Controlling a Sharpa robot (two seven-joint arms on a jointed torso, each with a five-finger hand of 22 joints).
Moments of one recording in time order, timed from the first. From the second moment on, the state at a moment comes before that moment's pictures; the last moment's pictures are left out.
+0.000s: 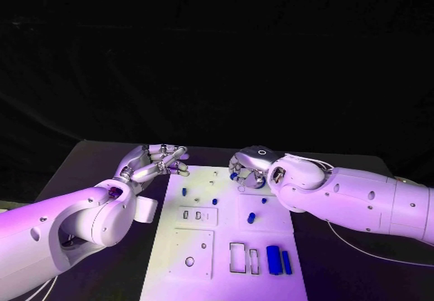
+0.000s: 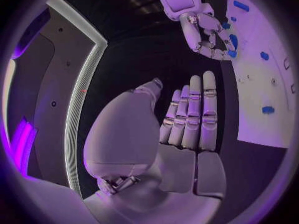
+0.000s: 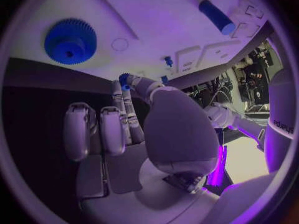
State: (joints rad) left arm 1.15 -0.95 0.02 1.73 -0.12 -0.42 0.39; left_hand 1.43 -0.17 0.35 0.29 0.06 0.90 0.21 0.22 0.16 1.10 0.15 0.08 0.07 1.11 0.09 0.39 0.40 0.17 1.08 0.17 0.45 0.20; right arm 1.26 -0.68 -0.13 1.41 -1.67 -0.36 -0.14; right_hand 1.33 -0.15 0.56 0.03 0.21 1.01 0.14 0.31 0.33 1.19 0.08 0.14 0.13 1.46 0.01 1.41 1.24 0.07 1.41 0.11 1.41 1.31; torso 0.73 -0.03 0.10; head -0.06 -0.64
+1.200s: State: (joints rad) left arm 1.15 -0.94 0.02 1.73 -0.12 -0.41 0.39; left_hand 1.43 -0.17 0.35 0.29 0.06 0.90 0.21 0.22 0.16 1.10 0.15 0.08 0.07 1.11 0.09 0.39 0.41 0.17 1.08 0.17 0.45 0.20; right arm 1.26 -0.51 -0.13 1.23 -1.64 -0.42 -0.17; right_hand 1.32 -0.15 0.56 0.04 0.21 1.01 0.14 0.31 0.33 1.19 0.08 0.14 0.13 1.46 0.01 1.41 1.24 0.07 1.42 0.11 1.42 1.31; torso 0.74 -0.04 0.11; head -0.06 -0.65
